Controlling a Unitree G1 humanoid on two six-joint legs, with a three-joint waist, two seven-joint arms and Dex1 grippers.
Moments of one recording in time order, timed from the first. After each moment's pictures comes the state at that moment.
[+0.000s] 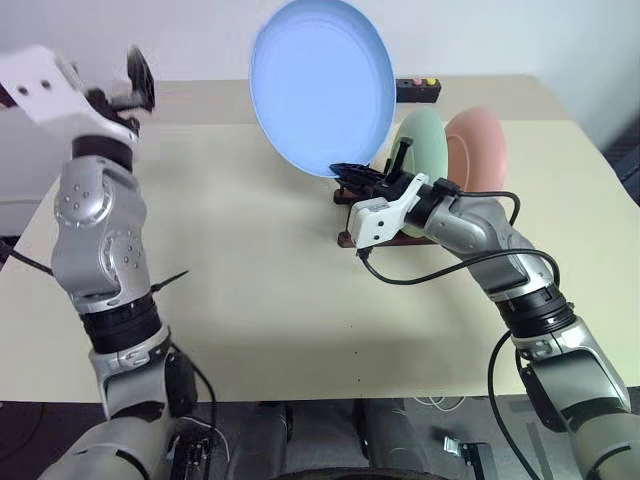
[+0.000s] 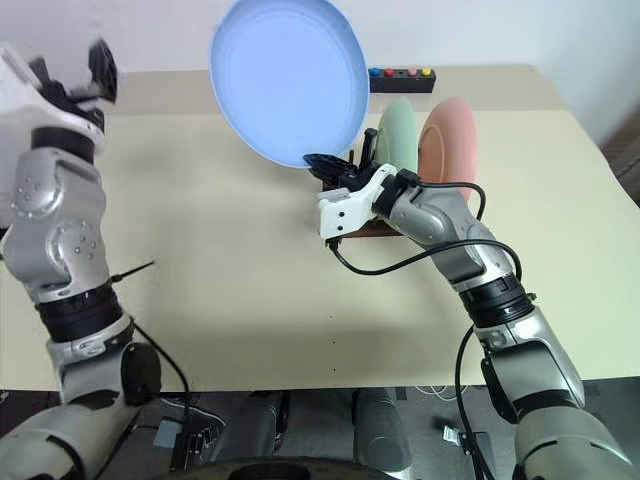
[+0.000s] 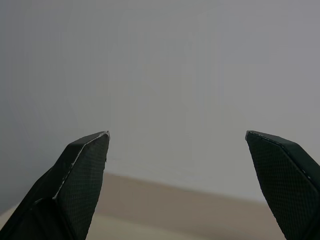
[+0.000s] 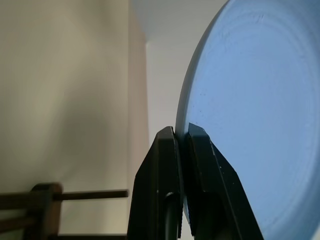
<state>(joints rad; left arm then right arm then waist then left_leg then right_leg) -0.64 0.34 0.38 -0.22 -0.27 0.45 0.02 -0.72 -0.56 0.29 0.07 -0.50 -0.43 0.46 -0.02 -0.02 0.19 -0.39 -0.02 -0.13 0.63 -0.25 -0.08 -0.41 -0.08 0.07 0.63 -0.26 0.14</state>
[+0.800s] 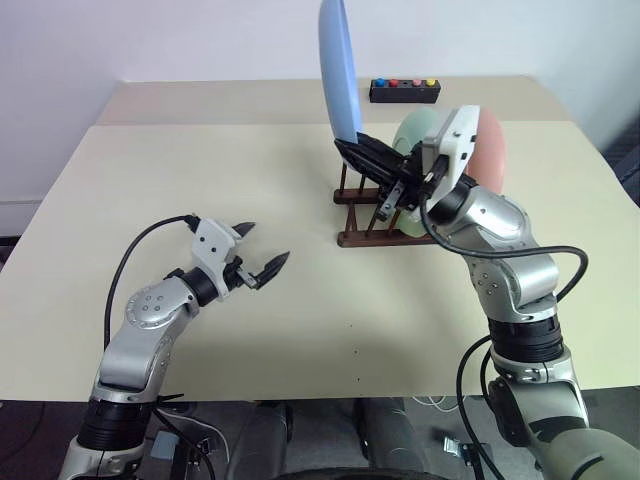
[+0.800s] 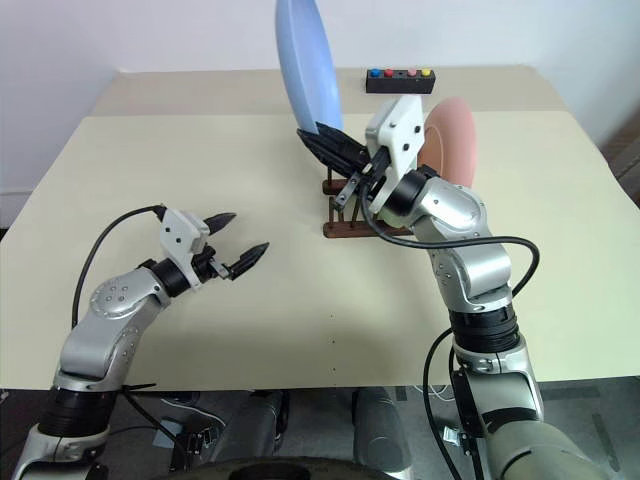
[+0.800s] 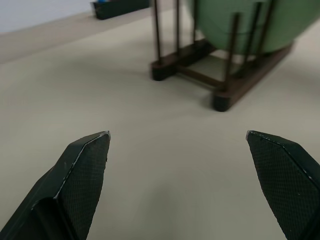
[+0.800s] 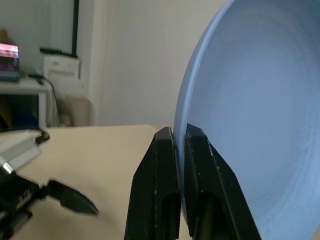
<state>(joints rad) -0.13 0.47 0.00 -0.33 -0.31 0.35 -0.63 -0.60 -0.37 0.00 -0.25 0.53 0.38 0.66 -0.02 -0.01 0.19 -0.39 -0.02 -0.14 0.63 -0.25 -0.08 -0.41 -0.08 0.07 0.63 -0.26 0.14</state>
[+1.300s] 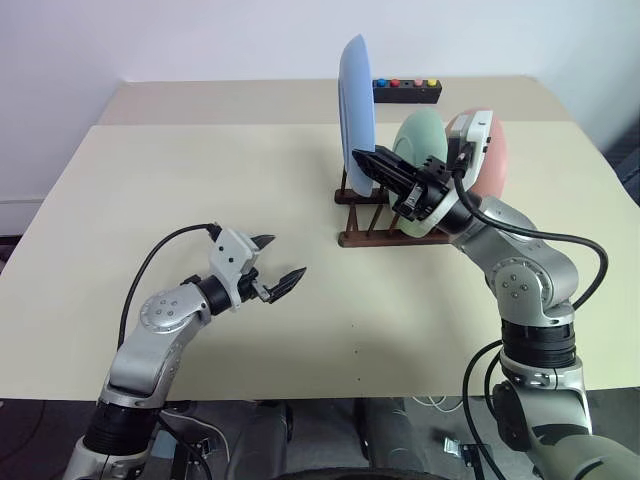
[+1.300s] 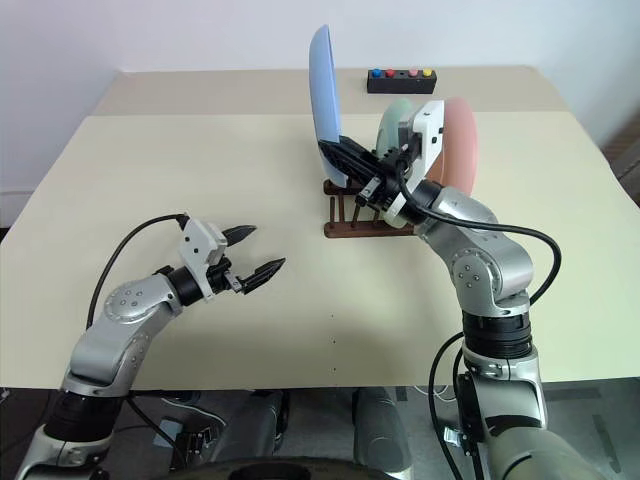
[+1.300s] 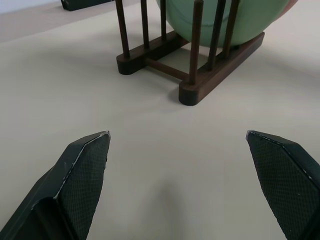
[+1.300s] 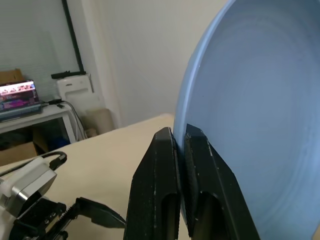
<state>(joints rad) -0.14 0.46 -0.05 -0.33 -0.31 0.37 -0.64 -0.58 -0.37 -0.09 -0.25 0.72 0.59 0.62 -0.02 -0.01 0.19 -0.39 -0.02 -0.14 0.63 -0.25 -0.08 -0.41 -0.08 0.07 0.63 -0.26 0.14</state>
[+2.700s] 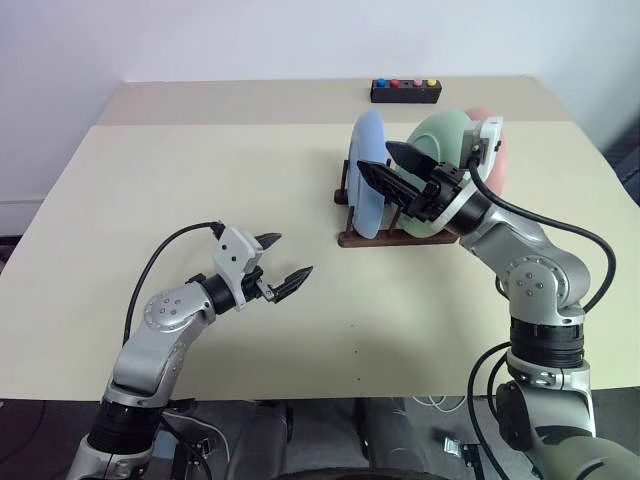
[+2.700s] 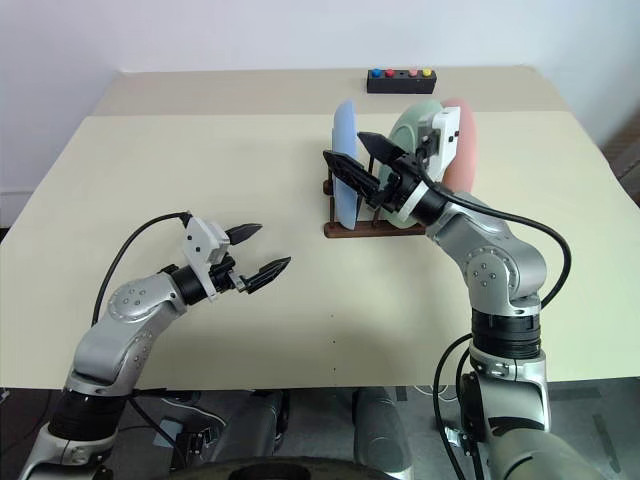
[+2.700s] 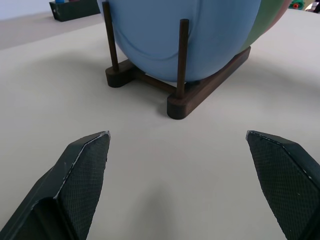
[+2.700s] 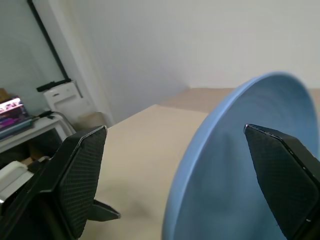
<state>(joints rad) -0.15 0.45 -0.06 -0.34 -0.34 0.37 -0.65 -0.59 -0.38 -0.16 -0.21 0.77 0.67 0.57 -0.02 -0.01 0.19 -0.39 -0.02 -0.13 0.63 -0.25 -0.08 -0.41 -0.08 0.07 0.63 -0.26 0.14</state>
